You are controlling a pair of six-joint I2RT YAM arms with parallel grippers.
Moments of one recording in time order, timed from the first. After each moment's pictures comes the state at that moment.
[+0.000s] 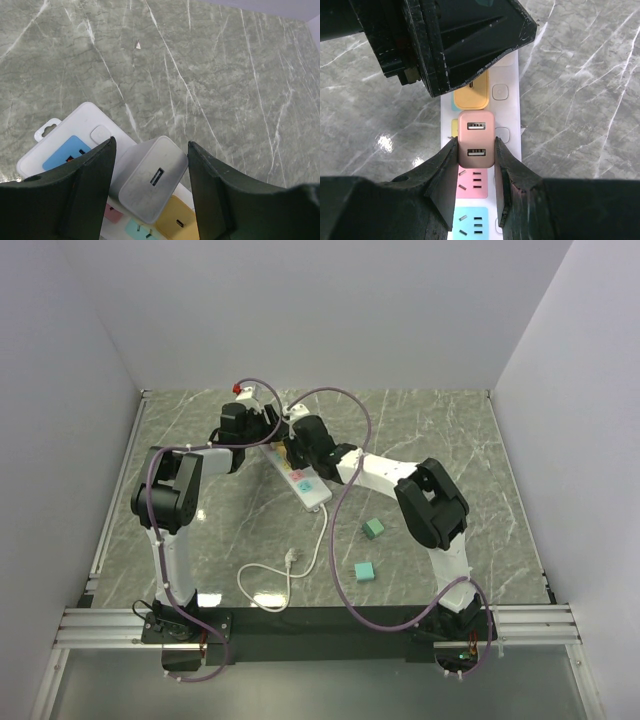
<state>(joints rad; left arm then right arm) -0.24 2.05 1.20 0.52 0.29 -0.43 0.74 2.08 1.51 -0.02 0.10 0.15</state>
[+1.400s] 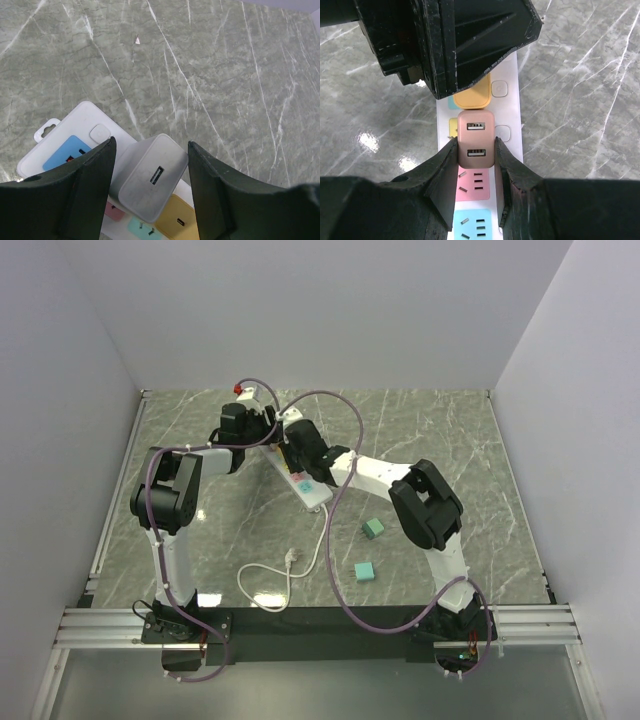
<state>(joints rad) -0.24 2.04 1.20 0.50 0.30 -0.41 0.77 2.12 1.55 -0.07 0.19 0.11</state>
